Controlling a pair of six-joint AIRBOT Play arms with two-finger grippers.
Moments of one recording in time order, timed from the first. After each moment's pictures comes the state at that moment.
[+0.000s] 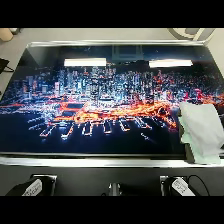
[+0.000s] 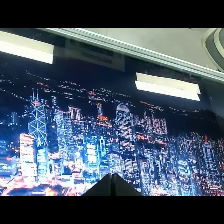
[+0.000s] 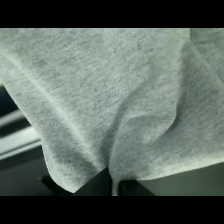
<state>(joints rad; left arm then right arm) 0.34 -1.00 1.40 0.92 -1.03 -1.33 -0.85 -1.12 1.18 -1.53 1.83 1.21</state>
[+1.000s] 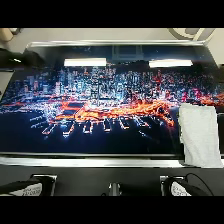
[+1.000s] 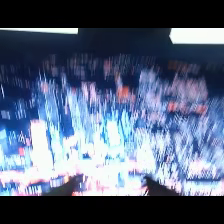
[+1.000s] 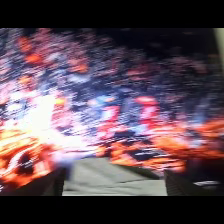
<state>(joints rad) -0.05 -1.39 1.67 1.45 -1.11 -1.60 -0.25 -1.23 1.62 -1.54 1.22 1.17</state>
